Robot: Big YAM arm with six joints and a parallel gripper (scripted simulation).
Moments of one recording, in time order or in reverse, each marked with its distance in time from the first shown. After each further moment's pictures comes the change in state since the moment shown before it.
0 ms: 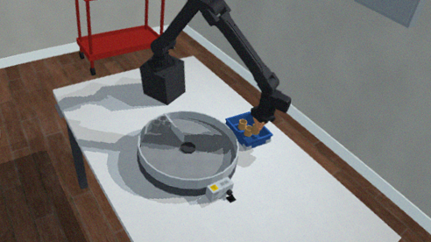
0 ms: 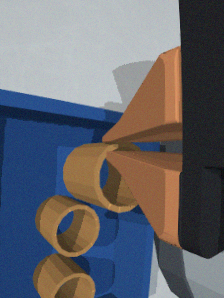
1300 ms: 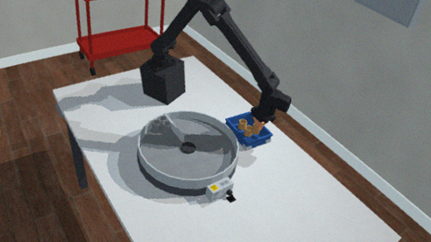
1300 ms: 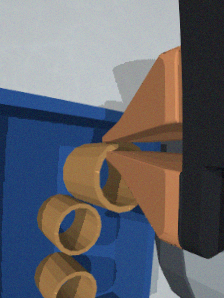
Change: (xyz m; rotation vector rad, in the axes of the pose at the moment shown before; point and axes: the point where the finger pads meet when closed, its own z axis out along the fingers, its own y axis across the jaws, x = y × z) arm -0.002 0.001 0.000 0.001 0.000 -0.001
